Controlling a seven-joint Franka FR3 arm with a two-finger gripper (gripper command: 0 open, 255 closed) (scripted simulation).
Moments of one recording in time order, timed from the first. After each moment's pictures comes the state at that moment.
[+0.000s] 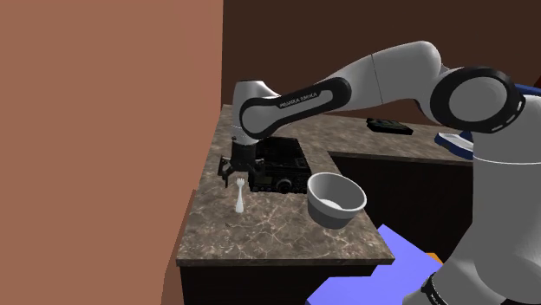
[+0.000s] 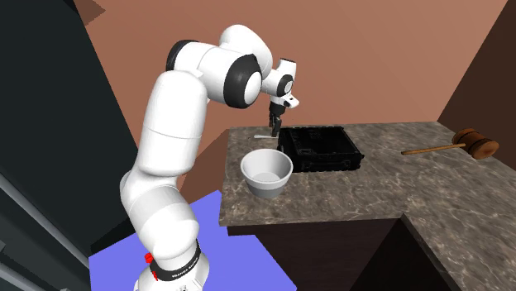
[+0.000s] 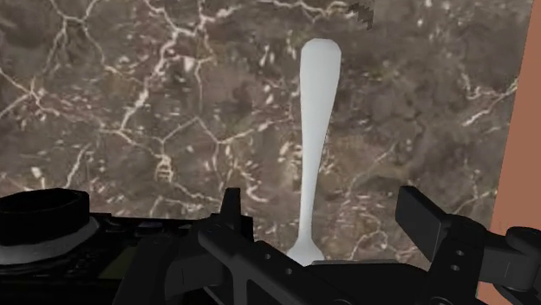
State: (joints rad) arm 0.10 0.46 0.33 -1.69 -0.02 2.05 0.97
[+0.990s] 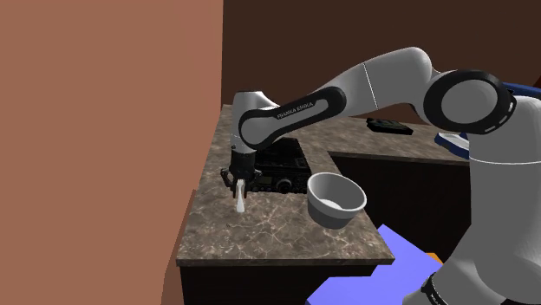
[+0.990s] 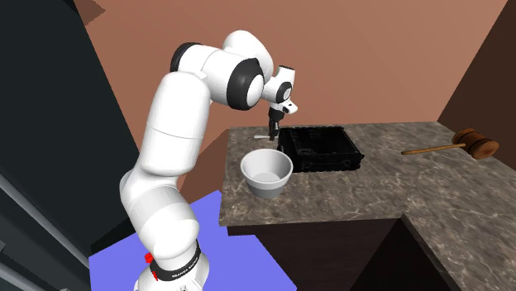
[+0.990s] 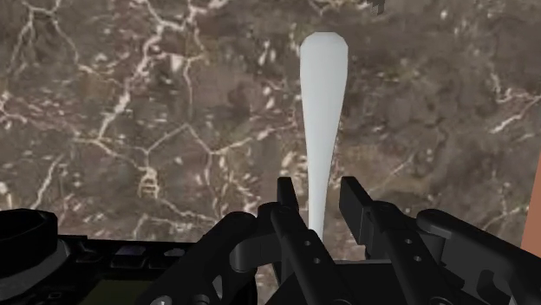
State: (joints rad) arm 0.10 0.49 0.33 -1.72 -0.03 2.11 0.97
